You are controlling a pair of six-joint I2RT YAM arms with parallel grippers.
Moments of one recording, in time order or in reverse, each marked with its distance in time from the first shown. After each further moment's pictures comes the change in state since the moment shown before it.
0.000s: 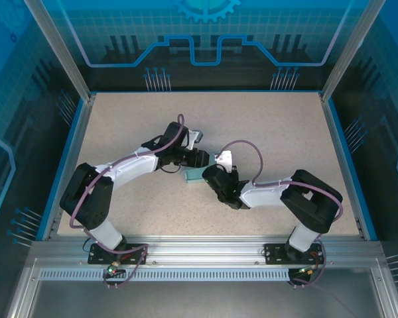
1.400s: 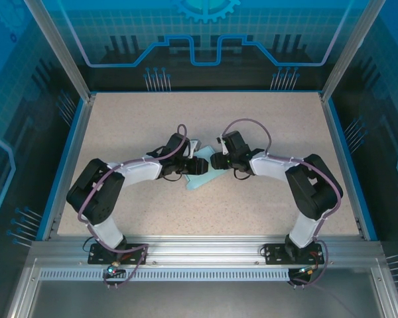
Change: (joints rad) left arm -0.013 0.066 -0.135 0.208 -0.058 -0.079; right arm -0.374 0.096 0.262 -0.331 -0.850 -0.196
